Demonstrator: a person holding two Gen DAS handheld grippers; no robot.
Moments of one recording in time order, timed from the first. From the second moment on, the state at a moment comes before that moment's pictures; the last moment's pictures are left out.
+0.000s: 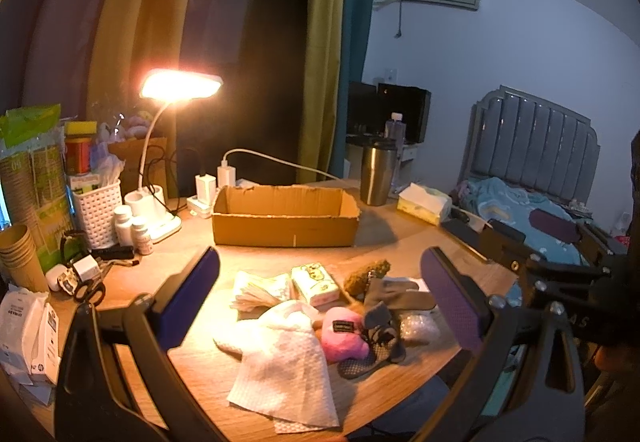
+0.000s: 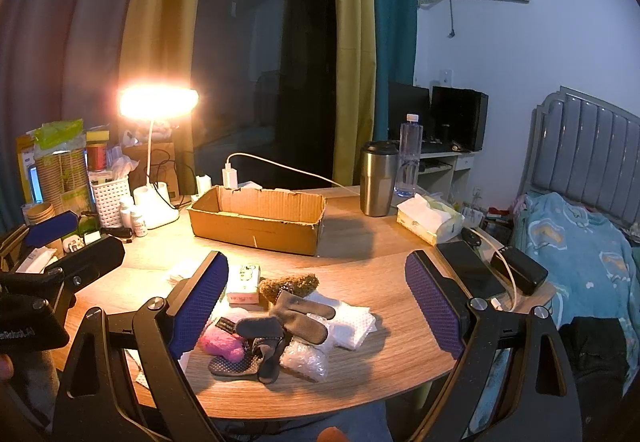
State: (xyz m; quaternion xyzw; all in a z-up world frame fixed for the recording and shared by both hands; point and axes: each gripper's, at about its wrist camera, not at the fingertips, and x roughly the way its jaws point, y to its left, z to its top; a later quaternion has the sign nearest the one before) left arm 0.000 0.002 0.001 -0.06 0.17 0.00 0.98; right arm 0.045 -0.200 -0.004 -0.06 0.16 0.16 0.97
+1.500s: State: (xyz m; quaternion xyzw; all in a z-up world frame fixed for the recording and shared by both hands) left arm 0.004 -0.001 0.000 -0.05 0.17 0.00 0.98; right arm 0.046 -0.199 -0.005 -0.06 0.17 0.16 0.97
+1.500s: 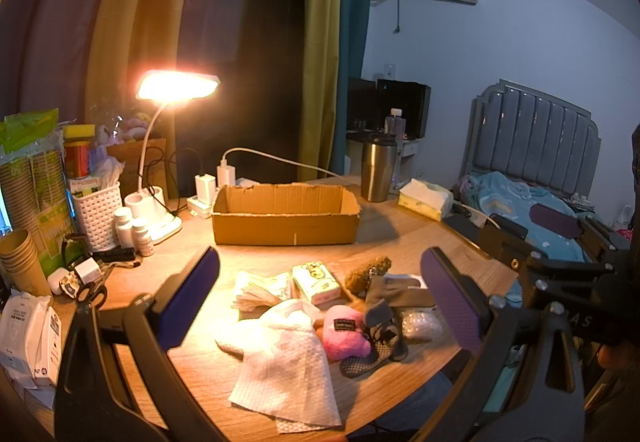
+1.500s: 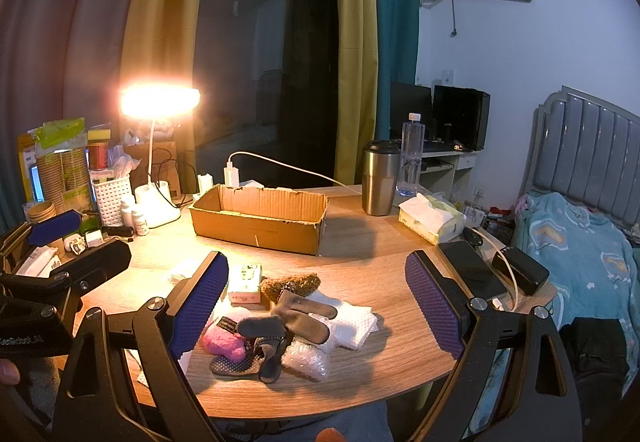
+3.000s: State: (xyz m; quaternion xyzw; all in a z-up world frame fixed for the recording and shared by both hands) left arm 0.091 0.028 -0.111 -0.10 0.36 0.02 0.93; right arm 0.139 -0.202 -0.091 -0.05 0.31 0.15 0.94
